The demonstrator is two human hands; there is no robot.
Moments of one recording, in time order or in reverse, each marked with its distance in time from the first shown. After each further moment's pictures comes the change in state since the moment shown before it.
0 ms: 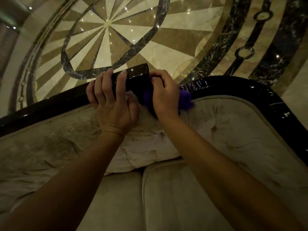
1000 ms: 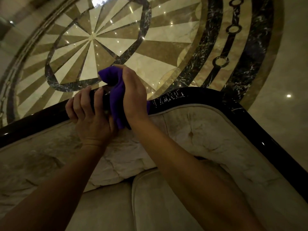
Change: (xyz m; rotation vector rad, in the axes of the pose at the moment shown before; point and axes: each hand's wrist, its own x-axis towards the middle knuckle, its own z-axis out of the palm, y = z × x) left_hand -0.001 -0.005 0.002 0.064 0.011 0.026; right_hand 0.005 -0.038 0.014 0.413 -0.086 0.068
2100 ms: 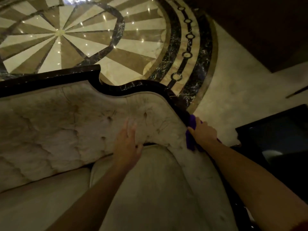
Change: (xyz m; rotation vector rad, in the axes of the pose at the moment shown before) left_hand -0.148 0.188 -0.162 -0.756 -0.581 -0.152; right_hand -0.146 -0.081 -0.394 -1.933 -0.005 0.475
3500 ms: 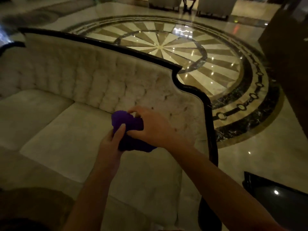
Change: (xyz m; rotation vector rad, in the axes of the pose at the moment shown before) left_hand -0.391 0.195 -0.181 -1.467 0.723 -0.609; right_hand -0.481 -0.071 -0.165 0.275 -0.121 -1.468
